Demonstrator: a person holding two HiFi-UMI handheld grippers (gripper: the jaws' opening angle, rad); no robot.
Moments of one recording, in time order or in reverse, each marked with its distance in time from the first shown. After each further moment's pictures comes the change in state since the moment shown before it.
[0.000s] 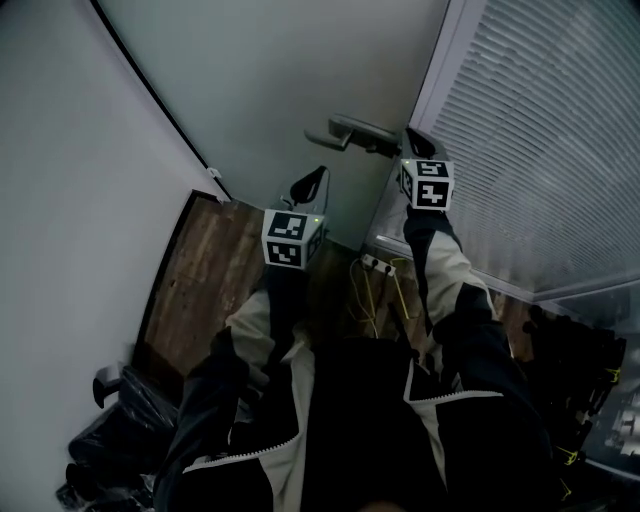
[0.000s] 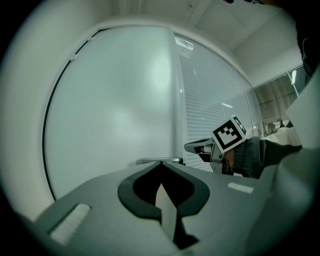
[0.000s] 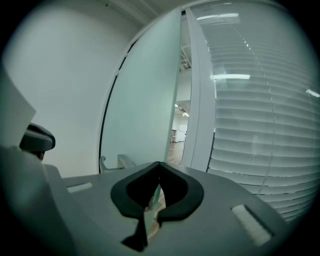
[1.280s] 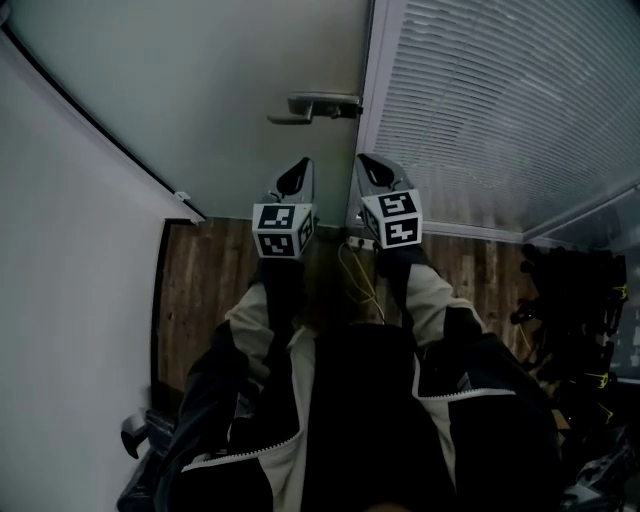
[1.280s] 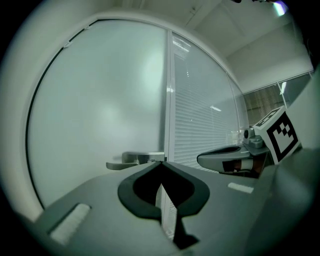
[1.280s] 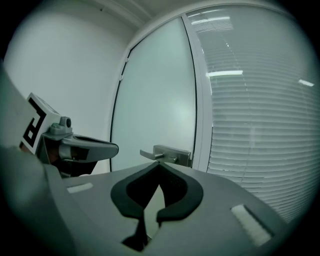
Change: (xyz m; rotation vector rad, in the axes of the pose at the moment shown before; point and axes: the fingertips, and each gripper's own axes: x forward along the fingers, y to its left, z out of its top) left arm 0.008 -0.025 -0.013 -0.030 0.019 -0.158; right arm -0.098 0.089 -0.031 0.081 0.001 -0.001
